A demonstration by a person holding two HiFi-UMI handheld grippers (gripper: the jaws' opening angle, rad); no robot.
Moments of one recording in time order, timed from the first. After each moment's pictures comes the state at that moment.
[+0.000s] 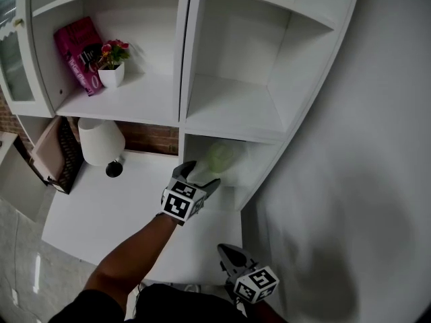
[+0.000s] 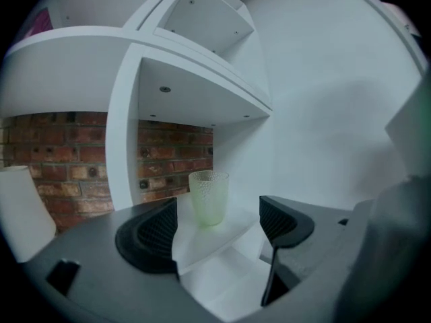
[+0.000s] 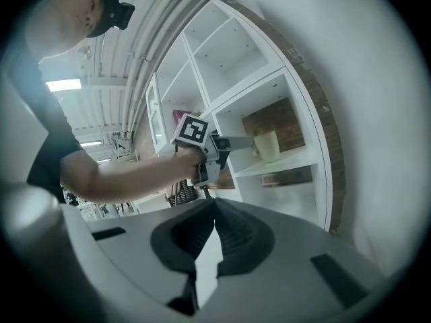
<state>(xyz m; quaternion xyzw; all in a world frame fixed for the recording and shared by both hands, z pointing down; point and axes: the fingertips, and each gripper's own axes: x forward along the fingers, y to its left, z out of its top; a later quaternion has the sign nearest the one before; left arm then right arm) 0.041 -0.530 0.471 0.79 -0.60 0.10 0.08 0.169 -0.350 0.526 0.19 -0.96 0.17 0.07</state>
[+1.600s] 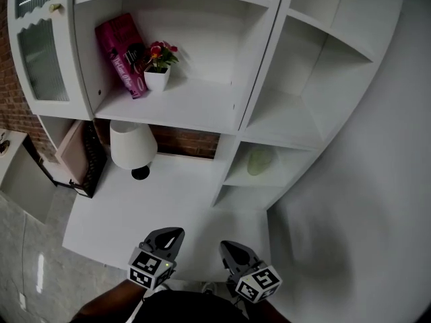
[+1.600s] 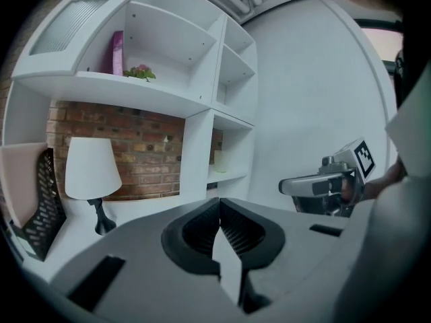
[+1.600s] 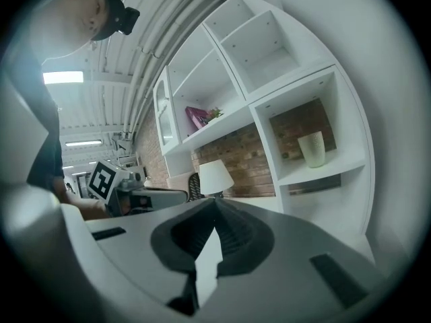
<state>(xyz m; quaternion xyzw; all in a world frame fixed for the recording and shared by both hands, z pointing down) -0.063 -0.266 0.498 0.79 -0.60 0.08 0.12 0.048 -0.286 0.494 0.20 -0.97 0.15 0.05</state>
